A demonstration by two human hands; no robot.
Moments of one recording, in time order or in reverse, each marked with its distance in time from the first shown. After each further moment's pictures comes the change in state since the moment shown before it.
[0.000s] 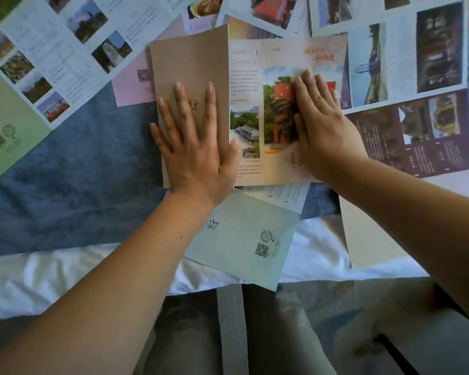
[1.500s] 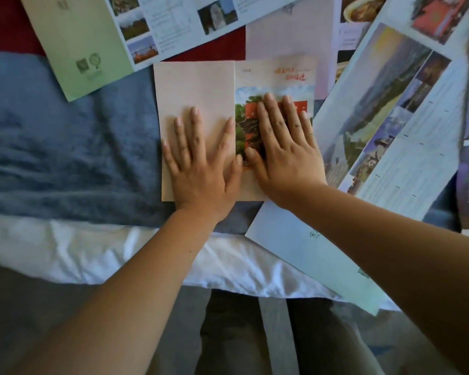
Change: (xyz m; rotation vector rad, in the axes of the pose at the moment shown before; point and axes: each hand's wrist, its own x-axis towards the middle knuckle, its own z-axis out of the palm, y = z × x) left_hand -0.038 -0.176 -0.004 0.155 0.128 -0.082; right_hand 0.019 -0.198 0.117 -0.269 -0.062 -0.245
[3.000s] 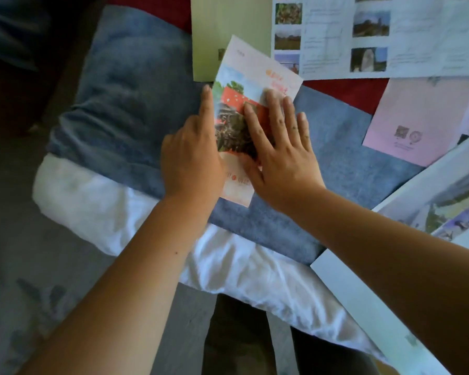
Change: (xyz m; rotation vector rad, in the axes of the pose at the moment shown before) left_hand 0.013 -0.143 -0.077 -0.202 0.054 -0.399; right_hand 0.076 -0.152 0.000 -0.039 -0.008 -0.366
